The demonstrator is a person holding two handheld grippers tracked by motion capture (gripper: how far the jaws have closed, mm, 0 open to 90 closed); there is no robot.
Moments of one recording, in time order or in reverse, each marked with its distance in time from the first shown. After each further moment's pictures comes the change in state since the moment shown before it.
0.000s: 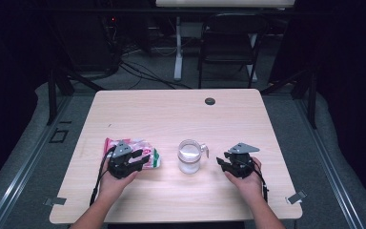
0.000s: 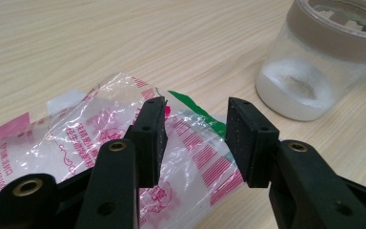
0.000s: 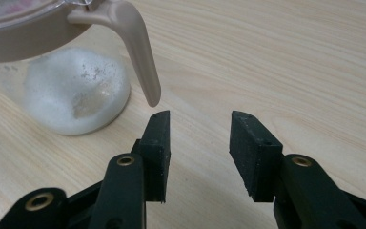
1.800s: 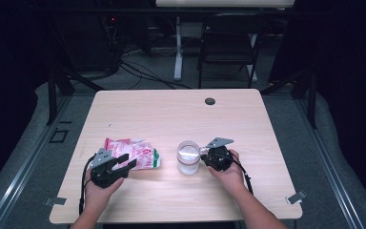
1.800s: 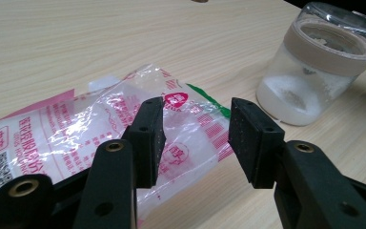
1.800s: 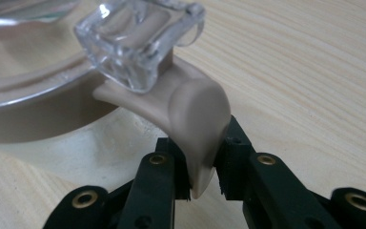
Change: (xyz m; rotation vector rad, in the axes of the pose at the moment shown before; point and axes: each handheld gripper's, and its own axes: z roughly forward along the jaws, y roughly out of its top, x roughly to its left) left arm 0.010 -0.023 -0.040 -0.098 0.008 -0.076; right arm 0.031 0.026 0.050 0.069 0.103 -0.122
